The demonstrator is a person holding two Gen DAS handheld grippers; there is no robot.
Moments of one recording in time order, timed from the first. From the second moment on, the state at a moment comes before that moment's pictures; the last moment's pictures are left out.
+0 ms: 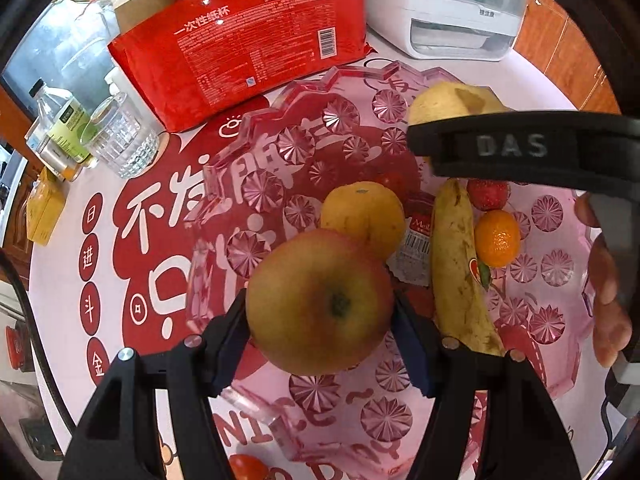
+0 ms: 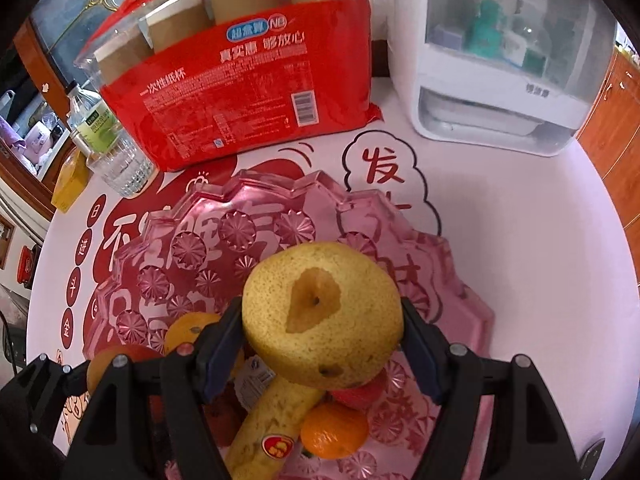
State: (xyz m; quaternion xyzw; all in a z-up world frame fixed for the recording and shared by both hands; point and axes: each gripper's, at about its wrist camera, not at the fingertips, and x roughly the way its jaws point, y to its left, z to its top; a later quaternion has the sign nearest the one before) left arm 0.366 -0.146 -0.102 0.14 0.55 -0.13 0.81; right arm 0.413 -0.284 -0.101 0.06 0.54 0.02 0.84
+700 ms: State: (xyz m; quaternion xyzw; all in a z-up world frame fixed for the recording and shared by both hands) left arm 0.366 -0.155 -0.105 0.13 0.54 -0.14 0.82; right arm 0.402 -0.286 -0.098 0.10 0.53 0.05 0.84
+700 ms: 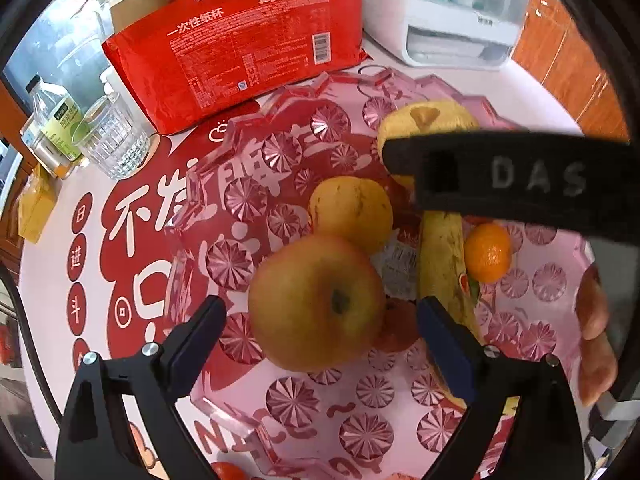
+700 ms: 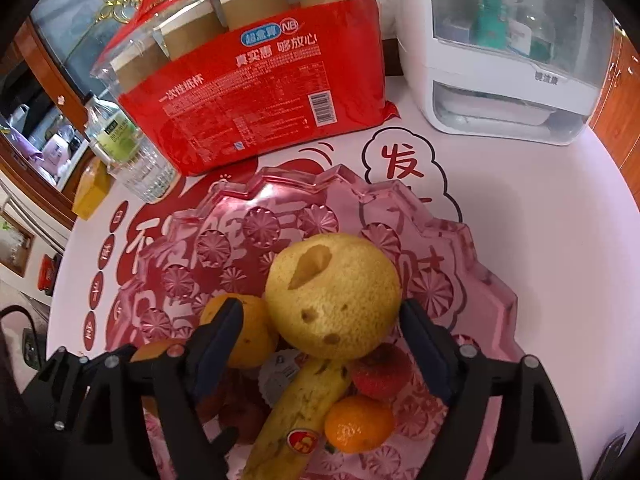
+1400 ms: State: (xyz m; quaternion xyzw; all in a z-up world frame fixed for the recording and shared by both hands) left arm 0.285 -0.125 -0.048 0.10 0.52 -0.15 0.84; right arm 0.315 -0.280 -0.030 0.08 0.46 0.06 0.88
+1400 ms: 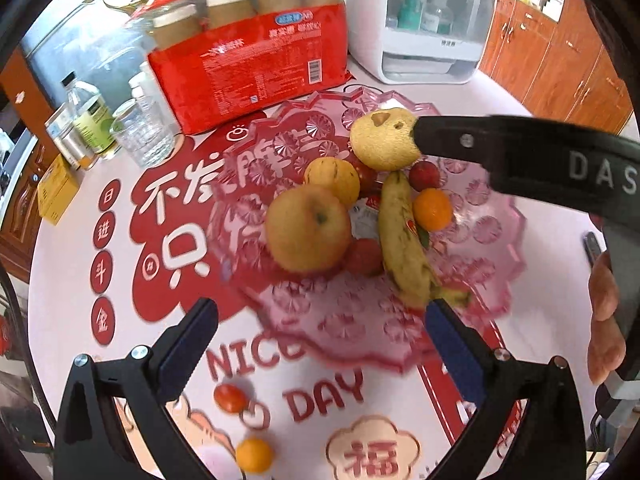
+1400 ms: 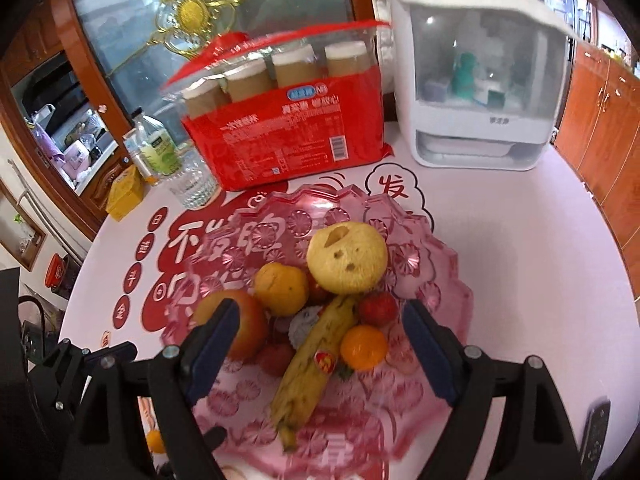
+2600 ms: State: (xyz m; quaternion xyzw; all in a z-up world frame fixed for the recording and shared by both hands) left arm 0.136 0.019 -0.034 0.00 0.44 -0.05 0.89; right arm 0.149 -0.175 0.017 -0.01 0.37 0.14 0.92
